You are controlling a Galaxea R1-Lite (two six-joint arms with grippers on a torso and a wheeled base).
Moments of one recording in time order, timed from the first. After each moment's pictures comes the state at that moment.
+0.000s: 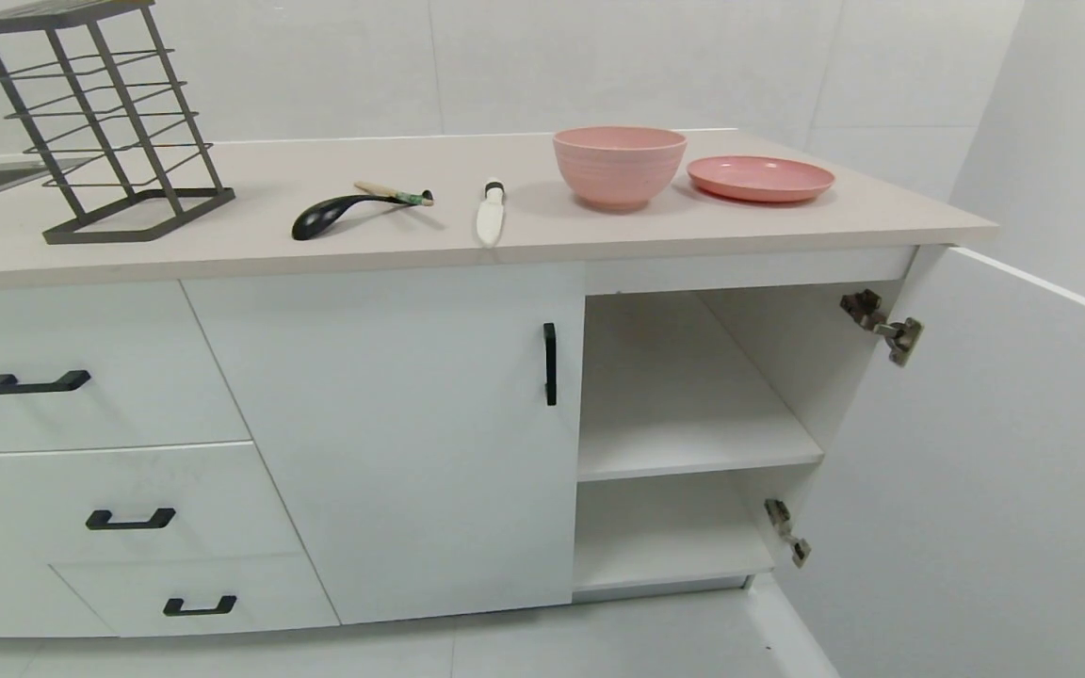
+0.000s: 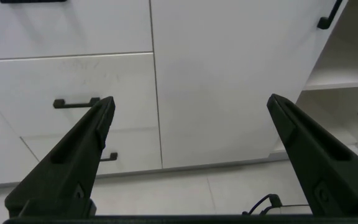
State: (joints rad) left arm 0.00 0.00 0.00 0.00 -0.05 0.00; right arm 0.00 0.01 0.00 0.01 0.00 0.01
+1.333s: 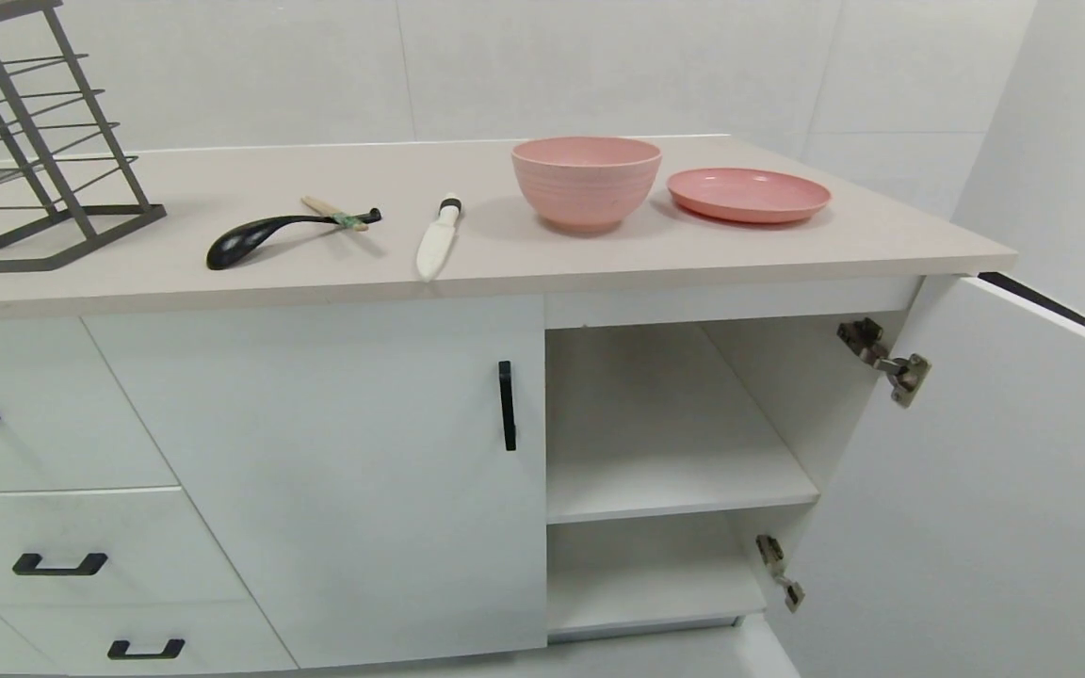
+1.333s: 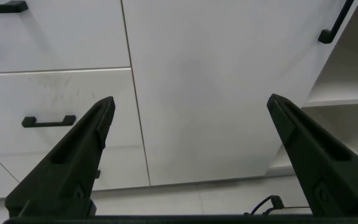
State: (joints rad) left arm 0.00 0.00 0.00 0.00 -0.03 0.00; right arm 0.00 0.01 0.00 0.01 0.00 0.00
